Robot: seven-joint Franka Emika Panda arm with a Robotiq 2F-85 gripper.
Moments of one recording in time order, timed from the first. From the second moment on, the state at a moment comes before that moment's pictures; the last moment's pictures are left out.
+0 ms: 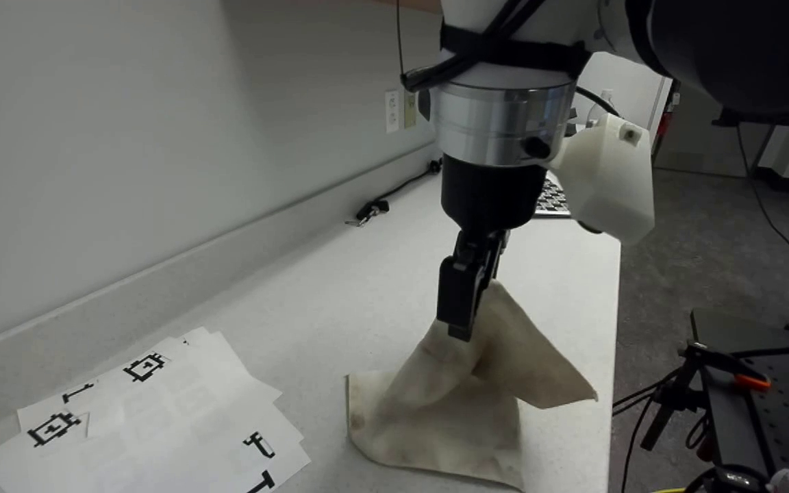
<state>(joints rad) 0.31 0.05 0.12 -2.26 -0.25 2.29 0.53</state>
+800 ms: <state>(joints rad) 0.28 -0.07 0.16 -2.30 -0.31 2.20 0.64</state>
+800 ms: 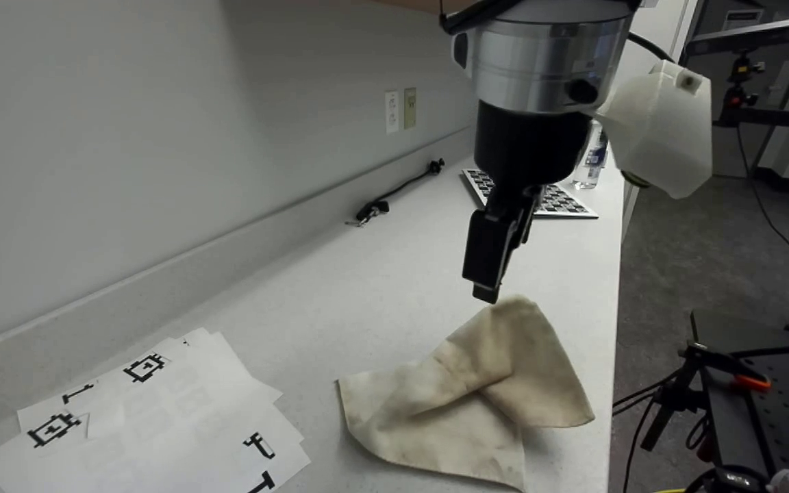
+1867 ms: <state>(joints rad) 0.27 -0.27 0.21 -2.44 -0.27 2.20 0.65</state>
